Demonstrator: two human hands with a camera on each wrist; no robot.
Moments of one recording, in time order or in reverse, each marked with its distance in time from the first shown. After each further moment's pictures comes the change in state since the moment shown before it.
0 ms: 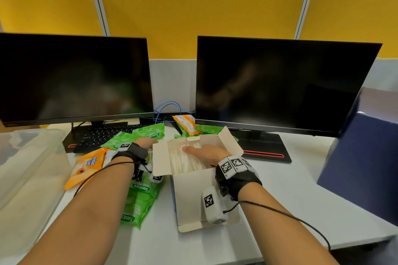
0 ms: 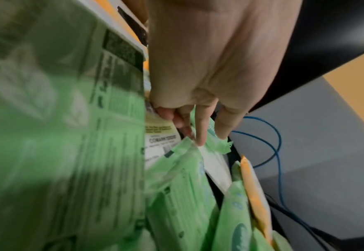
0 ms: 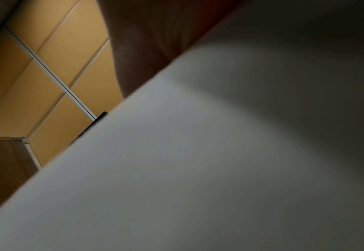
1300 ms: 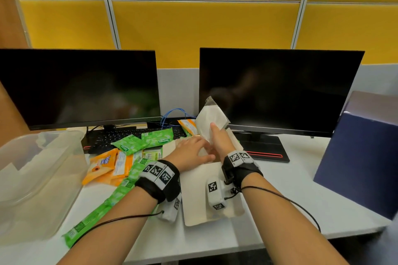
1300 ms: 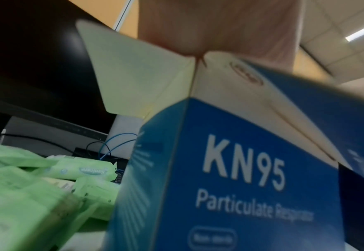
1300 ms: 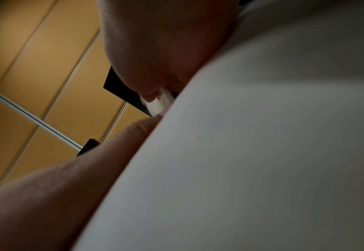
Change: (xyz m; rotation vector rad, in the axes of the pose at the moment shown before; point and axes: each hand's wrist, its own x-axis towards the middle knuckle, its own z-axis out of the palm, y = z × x) left_hand -0.113 0.024 0.065 0.814 -0.146 0.815; right_hand -0.001 0.008 -0.010 0.778 0.367 -0.280
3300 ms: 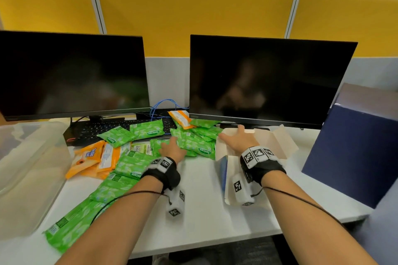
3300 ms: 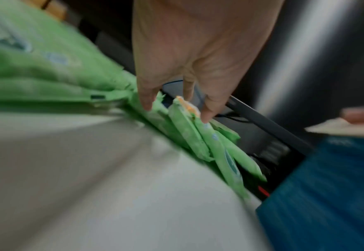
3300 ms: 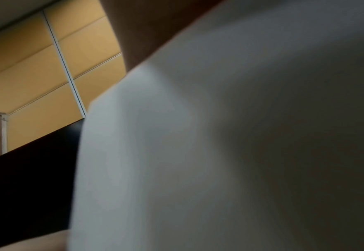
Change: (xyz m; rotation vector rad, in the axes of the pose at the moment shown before) left_hand 0.040 -0.041 0.068 -0.379 0.133 -0.641; right_hand 0.008 0.028 -0.084 -0.842 0.100 0.194
